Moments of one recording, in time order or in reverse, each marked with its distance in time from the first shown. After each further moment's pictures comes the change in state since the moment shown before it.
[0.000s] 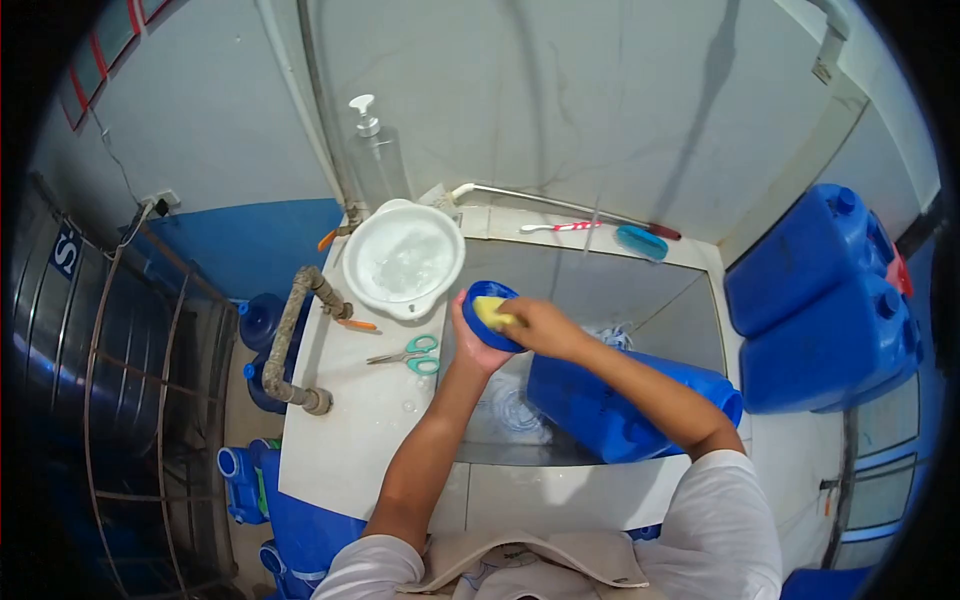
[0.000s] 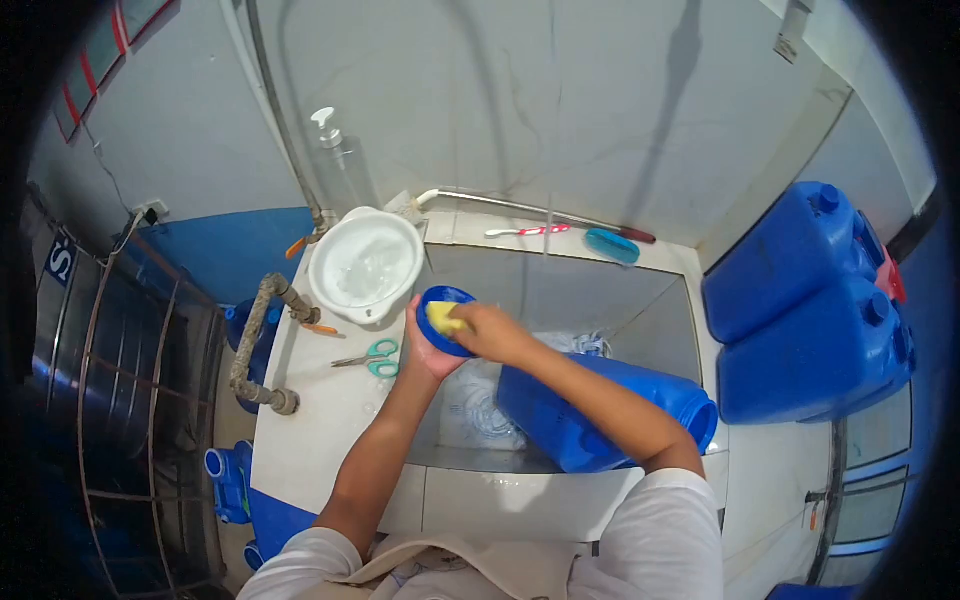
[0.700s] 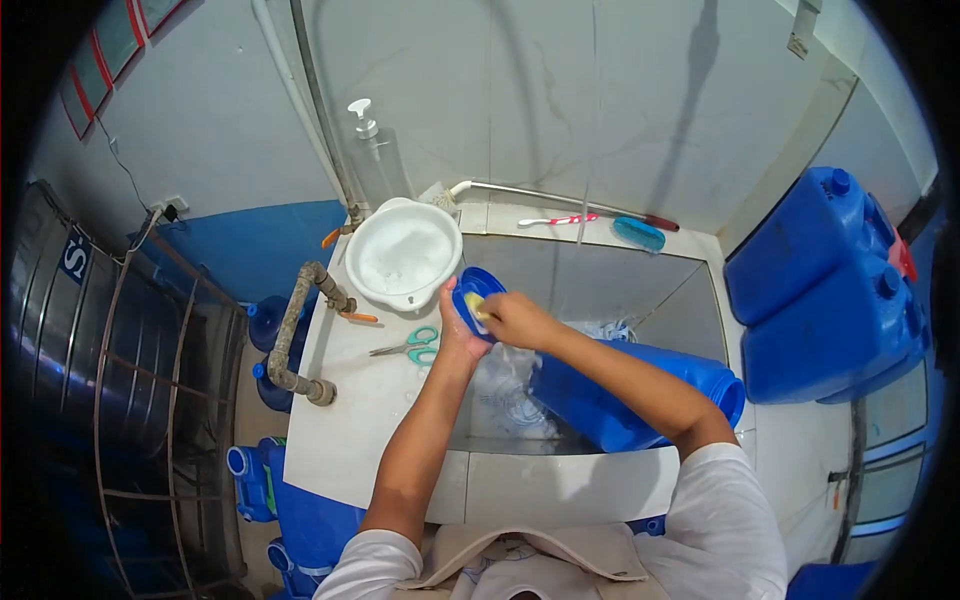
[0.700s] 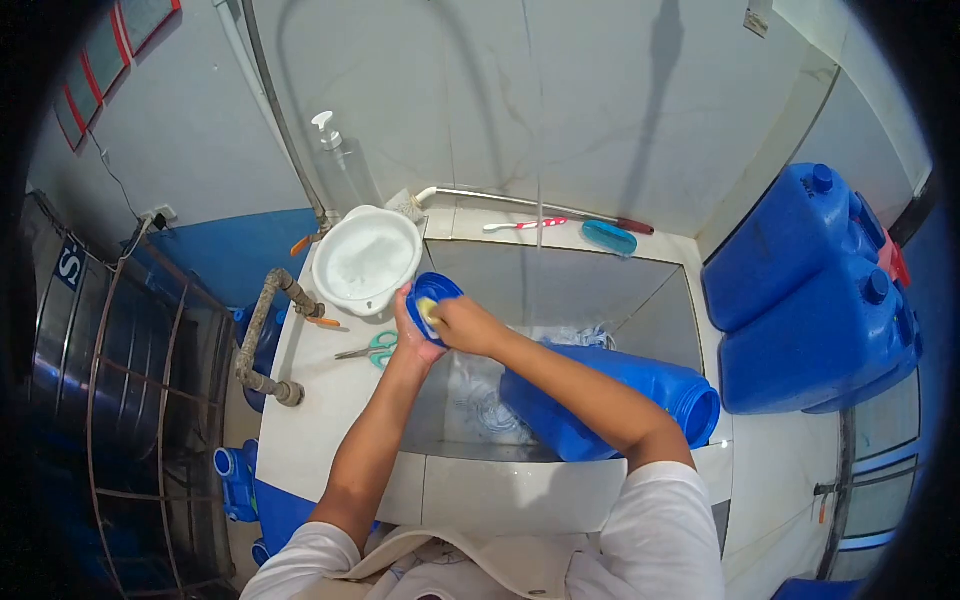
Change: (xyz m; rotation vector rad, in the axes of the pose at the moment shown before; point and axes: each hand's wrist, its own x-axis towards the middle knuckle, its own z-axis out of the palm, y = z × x) left_hand -0.006 0.011 0.003 0.213 0.122 0.241; right_hand 0.007 -0.018 0.019 -0.038 0.019 -0.191
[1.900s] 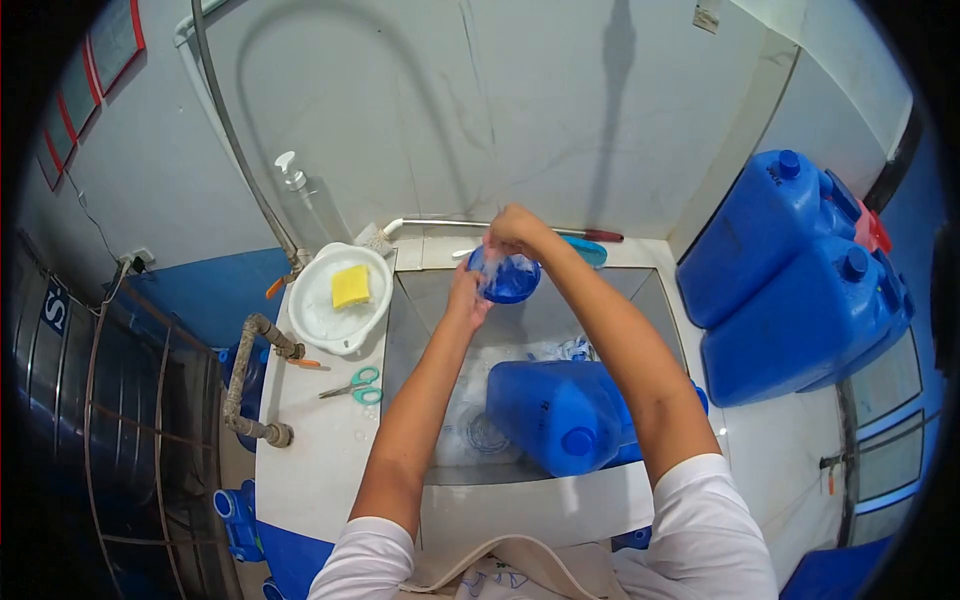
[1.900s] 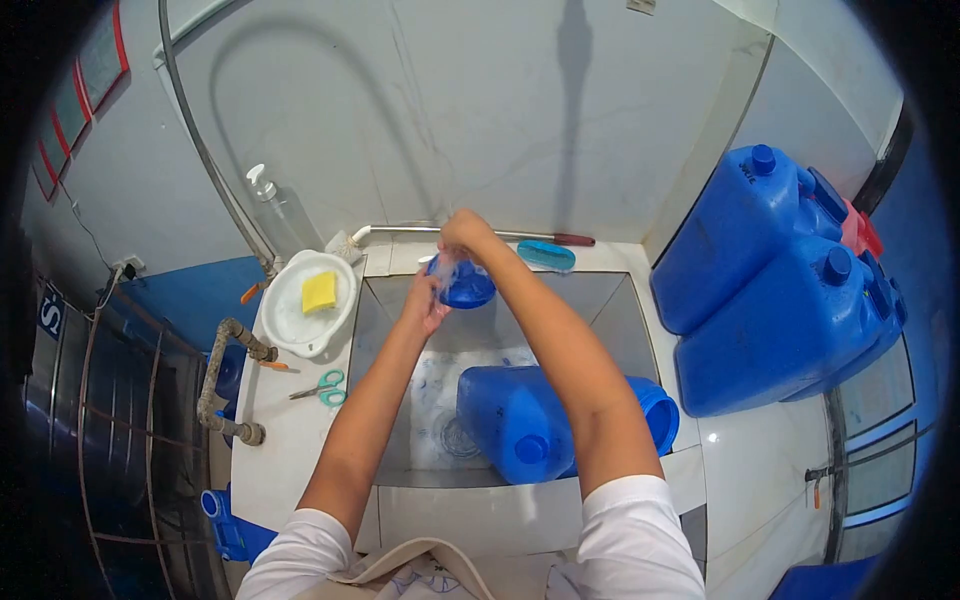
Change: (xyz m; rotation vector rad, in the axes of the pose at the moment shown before) left_hand 0.125 -0.072 0.071 0.267 -0.052 0.000; right_hand 0.049 0.093 -0.168 0.426 0.146 0.784
